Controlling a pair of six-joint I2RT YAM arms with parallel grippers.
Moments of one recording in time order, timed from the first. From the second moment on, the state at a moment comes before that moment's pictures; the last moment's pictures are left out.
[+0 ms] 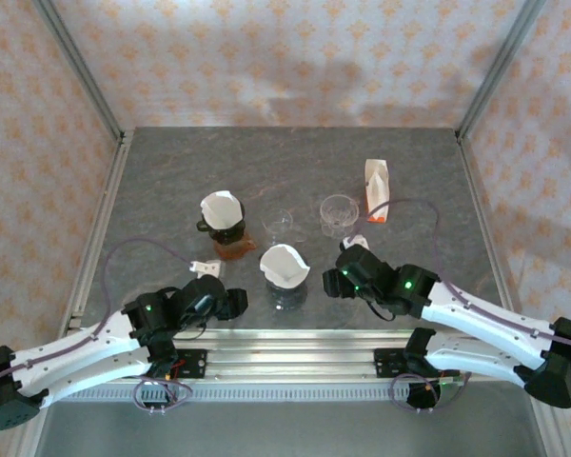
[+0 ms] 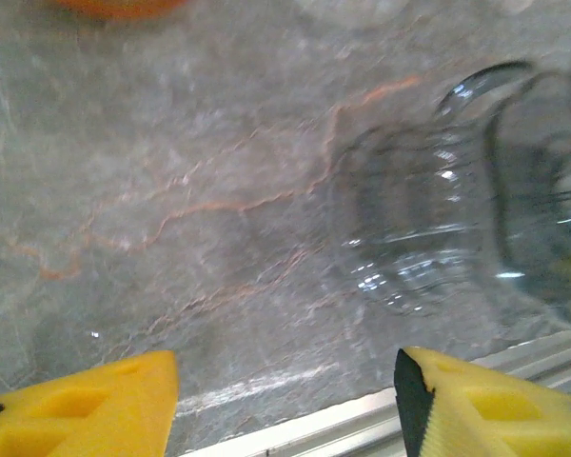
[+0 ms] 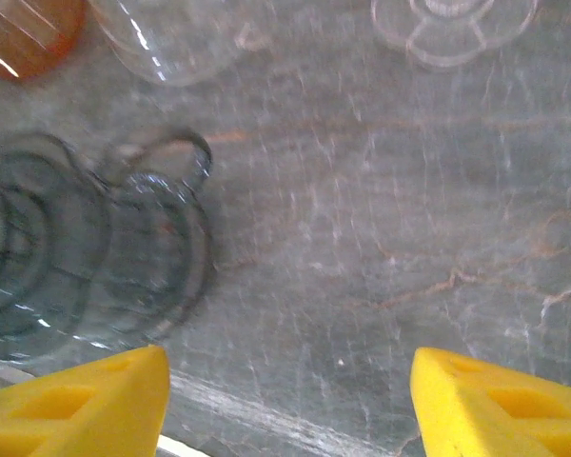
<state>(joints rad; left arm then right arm) -0.97 0.64 0.43 -0.67 -0.20 -0.99 0.98 0.92 0.71 -0.75 0.24 0.68</state>
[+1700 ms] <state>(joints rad) -0.97 0.80 0.36 -0.50 -0.13 -1.07 0.59 1.73 1.03 -0.25 -0.28 0.18</state>
